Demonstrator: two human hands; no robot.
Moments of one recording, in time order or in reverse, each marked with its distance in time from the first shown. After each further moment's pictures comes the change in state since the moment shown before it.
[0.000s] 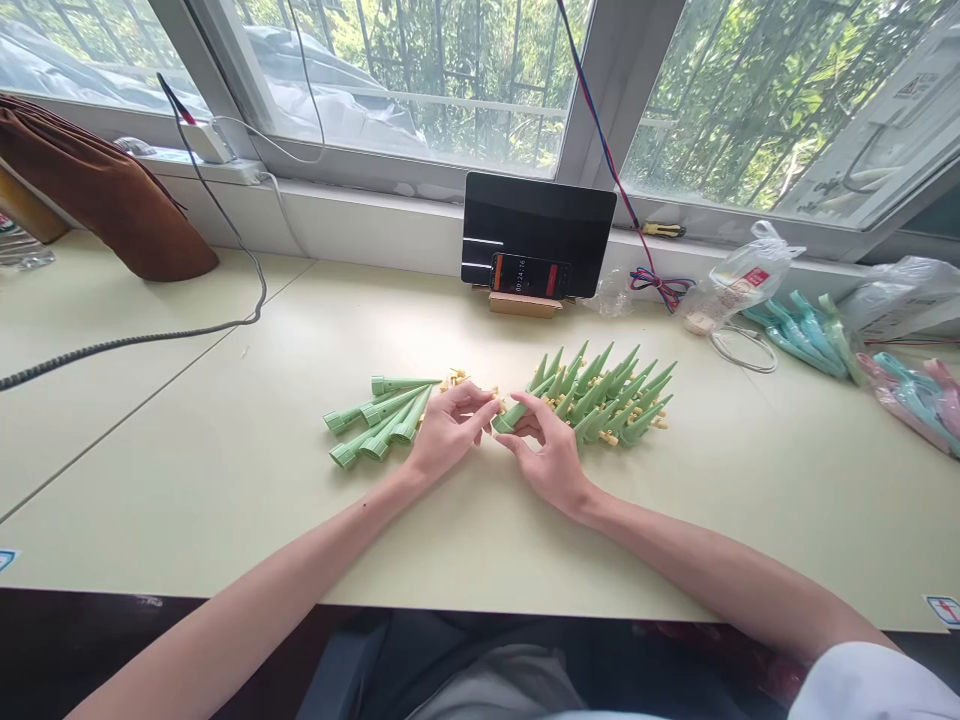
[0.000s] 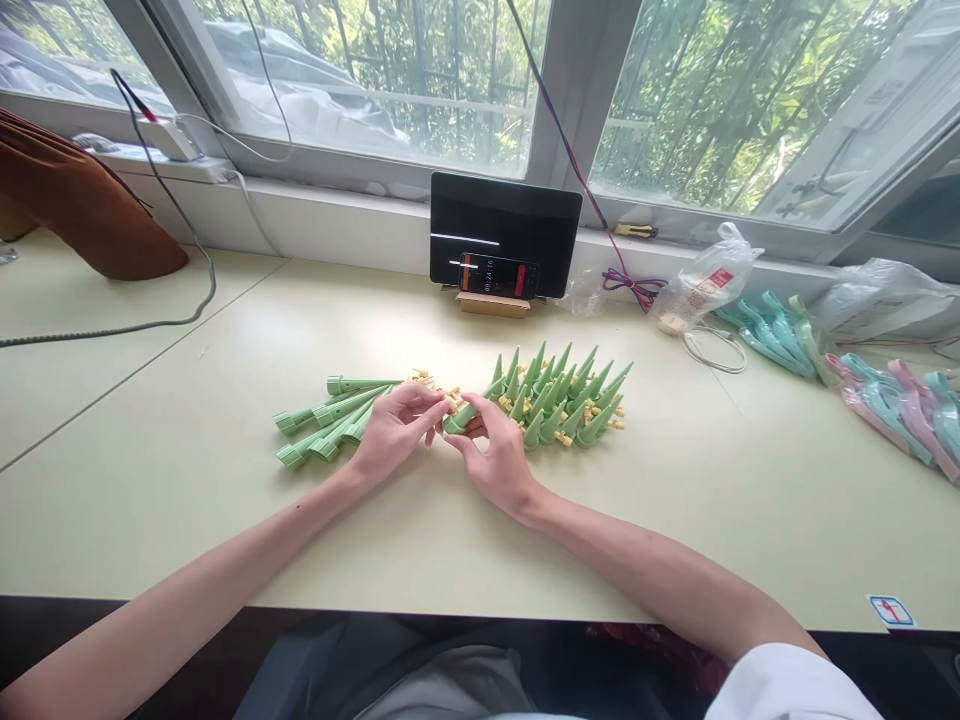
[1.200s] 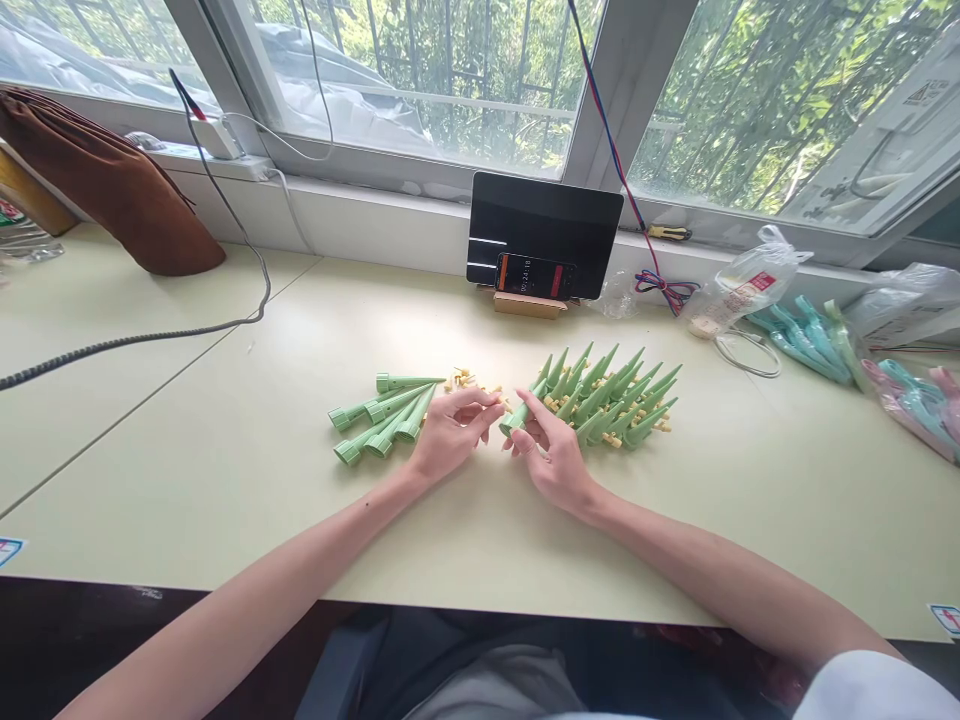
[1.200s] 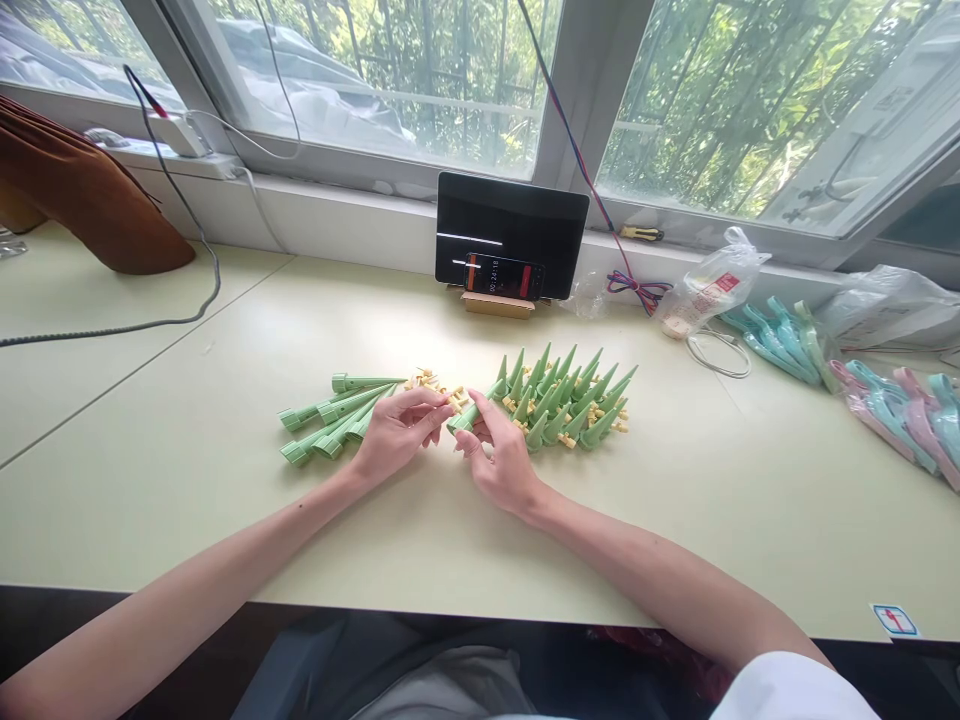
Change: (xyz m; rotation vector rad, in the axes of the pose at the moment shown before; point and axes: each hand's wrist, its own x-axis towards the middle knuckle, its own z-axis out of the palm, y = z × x) left_hand -0.003 -0.003 -0.002 0.060 0.006 0.071; right_hand -0.001 -0.004 -0.007 0.057 -0.146 0.036
